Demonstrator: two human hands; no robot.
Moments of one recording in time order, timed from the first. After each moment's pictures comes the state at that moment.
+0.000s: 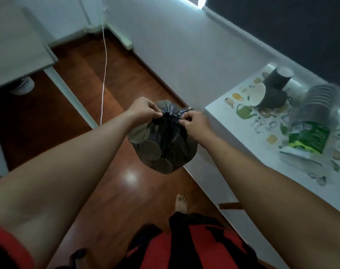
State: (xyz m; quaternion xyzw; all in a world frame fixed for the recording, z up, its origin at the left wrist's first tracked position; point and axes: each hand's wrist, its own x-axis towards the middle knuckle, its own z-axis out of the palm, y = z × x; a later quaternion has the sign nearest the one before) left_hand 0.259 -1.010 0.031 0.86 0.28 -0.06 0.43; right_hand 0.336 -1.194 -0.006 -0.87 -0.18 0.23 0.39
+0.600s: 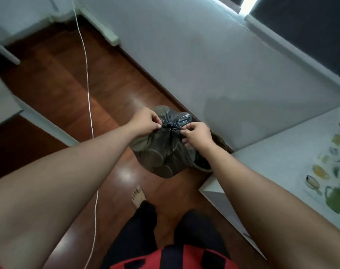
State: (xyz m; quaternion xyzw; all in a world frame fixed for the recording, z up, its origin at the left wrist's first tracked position) left_hand 0.475 -0.729 -0.062 0.89 0.21 -0.15 0.37; right_hand 0.522 -0.916 -0.084 -0.85 0.02 0.30 0.43
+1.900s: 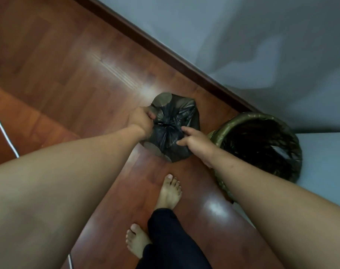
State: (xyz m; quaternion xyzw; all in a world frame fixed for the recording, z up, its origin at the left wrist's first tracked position) left_hand 0.711 -0.678 -0.622 0.84 0.29 -0.26 0.38; right_hand 0.701 -0.863 -0.591 -0.73 0.19 0.49 0.43
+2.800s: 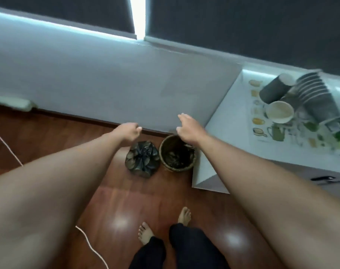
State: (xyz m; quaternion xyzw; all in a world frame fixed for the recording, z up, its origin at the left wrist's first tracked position) left_hand 0.586 -0.749 -0.038 0.94 -0.07 -0.29 0.15; right_hand 0.550 -0.969 -0.024 -0.96 0.05 0.20 0.20
